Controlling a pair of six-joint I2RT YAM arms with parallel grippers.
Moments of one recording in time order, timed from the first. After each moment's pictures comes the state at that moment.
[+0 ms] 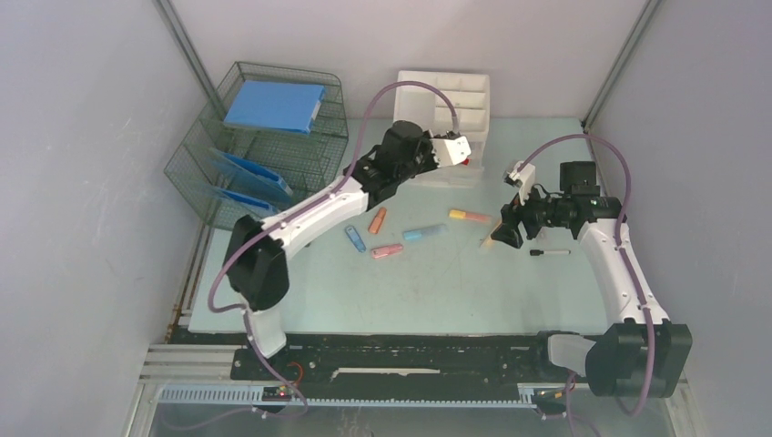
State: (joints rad) left arm -0.76 1.80 1.60 -0.15 -0.10 0.76; right arm -0.04 1.20 1.05 -0.83 -0.78 -0.69
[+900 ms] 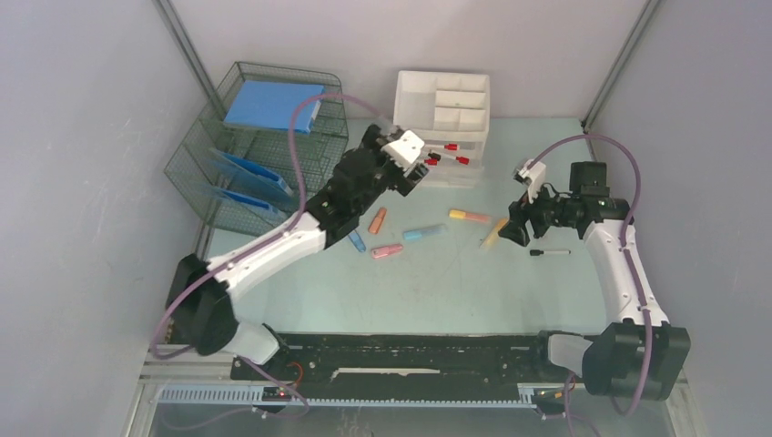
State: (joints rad) left arm -0.75 1.52 1.25 0.15 -0.21 0.44; right arm -0.09 1.19 1.05 -0.83 -0.78 -0.69
